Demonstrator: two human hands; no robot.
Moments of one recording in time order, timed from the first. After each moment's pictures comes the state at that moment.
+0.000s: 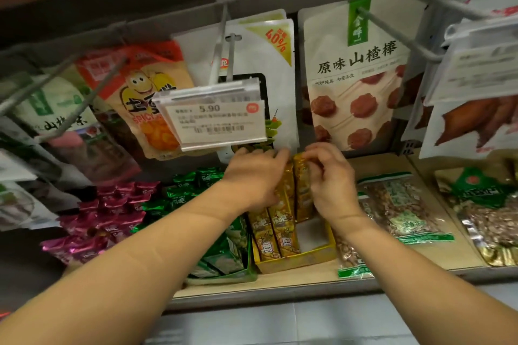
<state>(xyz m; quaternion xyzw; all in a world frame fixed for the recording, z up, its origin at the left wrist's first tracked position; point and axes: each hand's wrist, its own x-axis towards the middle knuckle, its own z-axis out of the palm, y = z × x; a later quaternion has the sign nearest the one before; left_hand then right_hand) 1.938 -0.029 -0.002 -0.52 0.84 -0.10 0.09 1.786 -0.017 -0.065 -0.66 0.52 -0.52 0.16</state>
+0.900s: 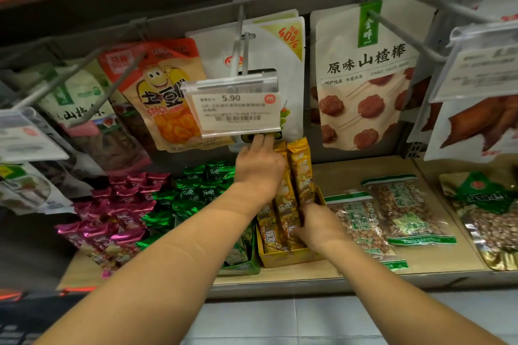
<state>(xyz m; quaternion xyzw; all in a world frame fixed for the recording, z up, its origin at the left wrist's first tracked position) 1.928 -0.020 -0.010 -0.62 0.77 -0.14 0.05 1.807 0.011 -0.118 -0.68 0.67 -0.05 0.29</state>
